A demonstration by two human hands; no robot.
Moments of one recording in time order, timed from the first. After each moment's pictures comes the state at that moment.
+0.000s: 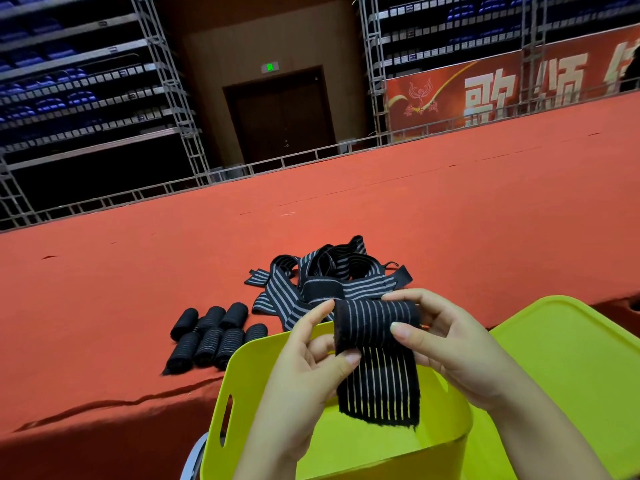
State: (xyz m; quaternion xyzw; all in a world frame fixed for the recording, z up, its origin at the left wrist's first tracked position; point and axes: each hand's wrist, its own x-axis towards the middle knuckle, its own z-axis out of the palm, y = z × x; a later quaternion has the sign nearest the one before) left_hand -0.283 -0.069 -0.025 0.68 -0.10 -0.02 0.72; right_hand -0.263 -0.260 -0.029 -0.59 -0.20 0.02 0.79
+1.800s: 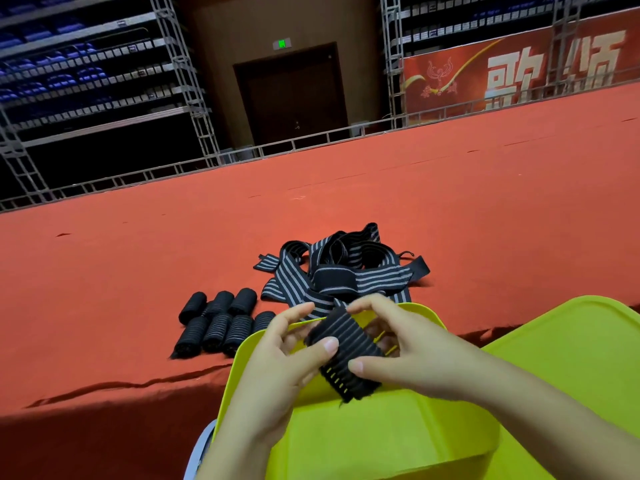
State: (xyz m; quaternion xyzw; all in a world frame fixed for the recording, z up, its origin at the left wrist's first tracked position) left_hand -0.259 -0.030 -0.032 0.66 -0.02 0.01 0.75; right_hand -0.243 -0.222 -0.010 -0.86 -0.26 0.06 0.44
